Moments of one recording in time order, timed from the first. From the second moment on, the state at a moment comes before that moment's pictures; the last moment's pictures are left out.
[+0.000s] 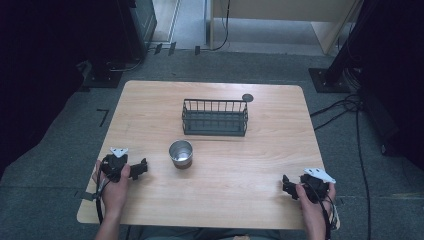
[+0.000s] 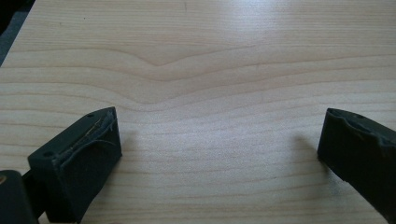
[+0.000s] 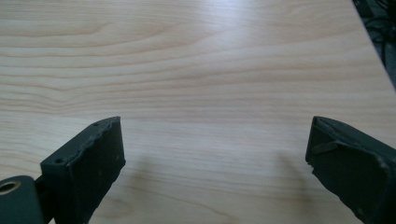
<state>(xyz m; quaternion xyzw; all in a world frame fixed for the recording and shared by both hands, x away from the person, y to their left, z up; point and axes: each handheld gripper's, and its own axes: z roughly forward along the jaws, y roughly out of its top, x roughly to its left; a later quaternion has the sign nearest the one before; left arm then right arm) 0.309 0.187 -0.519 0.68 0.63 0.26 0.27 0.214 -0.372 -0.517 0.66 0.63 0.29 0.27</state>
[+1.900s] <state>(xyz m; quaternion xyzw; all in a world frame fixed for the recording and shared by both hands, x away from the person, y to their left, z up) 0.309 0.187 -0.519 0.68 0.63 0.26 0.27 0.291 -0.208 -0.456 0.54 0.72 0.38 0.21</state>
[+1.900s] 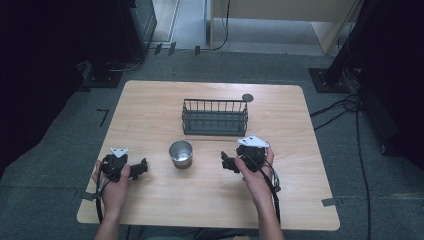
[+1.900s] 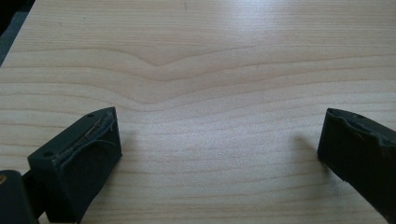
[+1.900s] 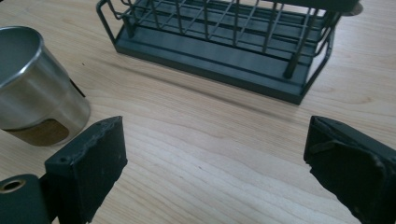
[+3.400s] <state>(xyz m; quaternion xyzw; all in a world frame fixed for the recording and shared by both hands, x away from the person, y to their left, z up) 0.309 0.187 -0.519 0.68 0.63 0.26 0.27 0.300 -0.097 -0.458 0.46 0.77 0.42 0.16</state>
